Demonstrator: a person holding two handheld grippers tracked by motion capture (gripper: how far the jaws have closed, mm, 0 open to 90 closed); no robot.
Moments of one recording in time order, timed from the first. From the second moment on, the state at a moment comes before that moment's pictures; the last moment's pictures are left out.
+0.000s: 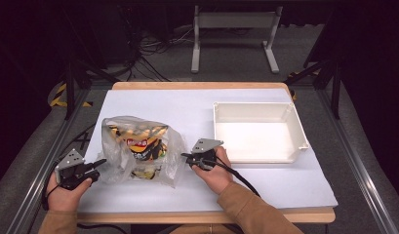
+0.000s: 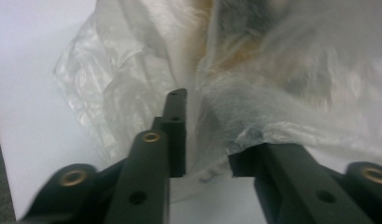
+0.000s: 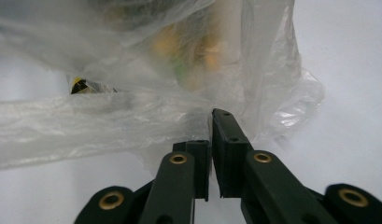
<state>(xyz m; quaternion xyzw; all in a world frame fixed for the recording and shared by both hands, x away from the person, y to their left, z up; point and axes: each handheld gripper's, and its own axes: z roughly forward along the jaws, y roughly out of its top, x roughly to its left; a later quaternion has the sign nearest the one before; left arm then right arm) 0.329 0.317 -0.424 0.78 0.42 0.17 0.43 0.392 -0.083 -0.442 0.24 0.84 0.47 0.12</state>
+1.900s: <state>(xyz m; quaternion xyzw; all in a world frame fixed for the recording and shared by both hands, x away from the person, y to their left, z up) 0.314 0.307 -0.354 0.73 0.40 0.30 0.47 0.367 -0.115 -0.376 0.20 0.80 0.56 0.11</state>
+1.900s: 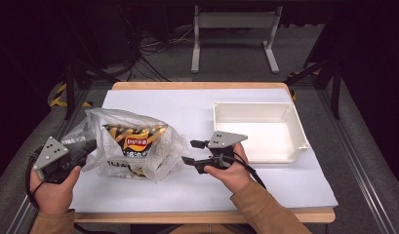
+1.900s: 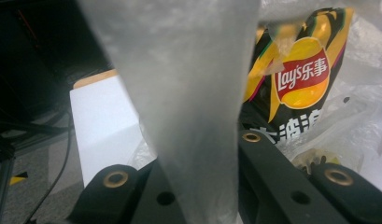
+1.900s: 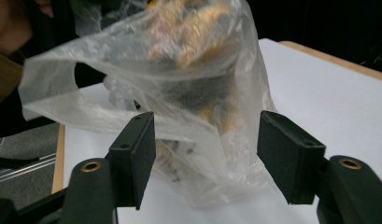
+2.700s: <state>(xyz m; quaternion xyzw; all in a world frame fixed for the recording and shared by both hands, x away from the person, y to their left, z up) 0.313 0.300 -0.358 0.74 0.38 0.29 0.48 0.396 -0.082 -0.353 0.19 0.78 0.59 0.13</state>
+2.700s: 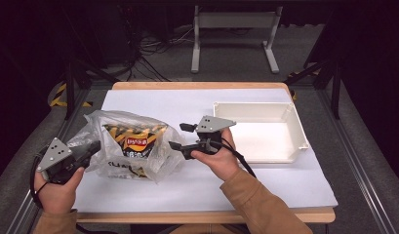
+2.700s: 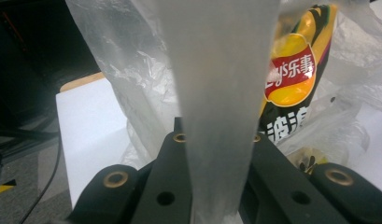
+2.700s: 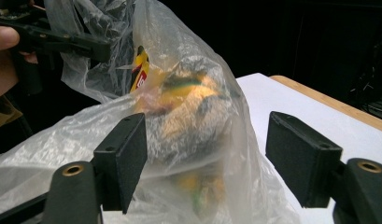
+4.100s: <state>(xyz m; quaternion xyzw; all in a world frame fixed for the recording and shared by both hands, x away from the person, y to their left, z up) 0.327 0.310 -0.346 0.73 0.38 0.30 0.48 0.428 -0.084 -0.344 0.20 0.78 0.57 0.14</state>
